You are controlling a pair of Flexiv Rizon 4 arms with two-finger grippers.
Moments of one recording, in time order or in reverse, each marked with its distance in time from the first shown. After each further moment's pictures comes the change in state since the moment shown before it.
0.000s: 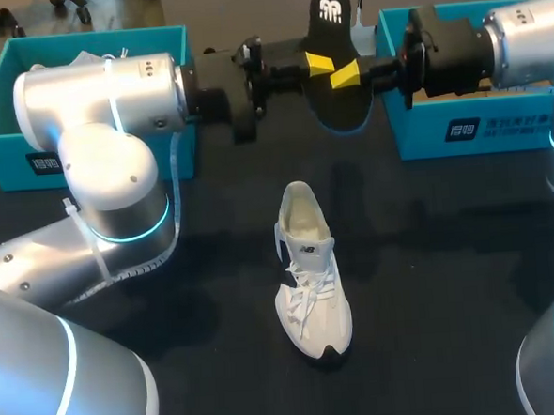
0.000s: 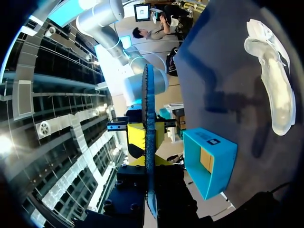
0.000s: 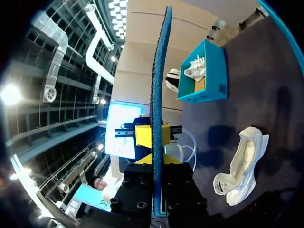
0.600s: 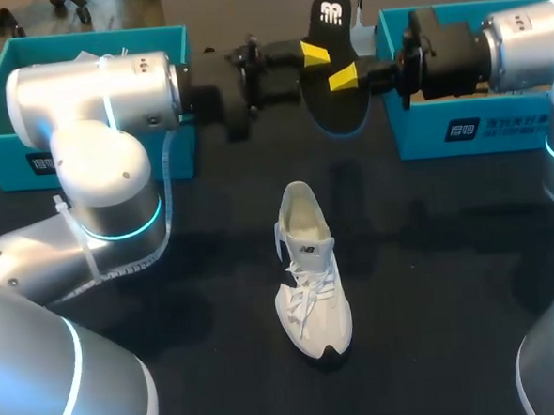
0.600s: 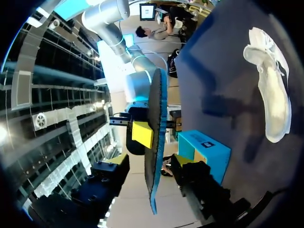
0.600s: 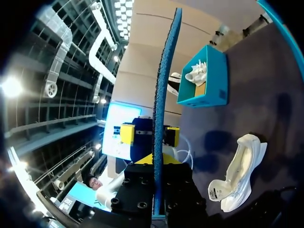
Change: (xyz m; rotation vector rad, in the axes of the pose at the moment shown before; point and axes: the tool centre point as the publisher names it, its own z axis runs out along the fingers) left arm 0.006 0.004 -0.010 -0.005 0.035 -0.072; right arm -0.009 0.005 0.003 -0.032 -0.008 -0.054
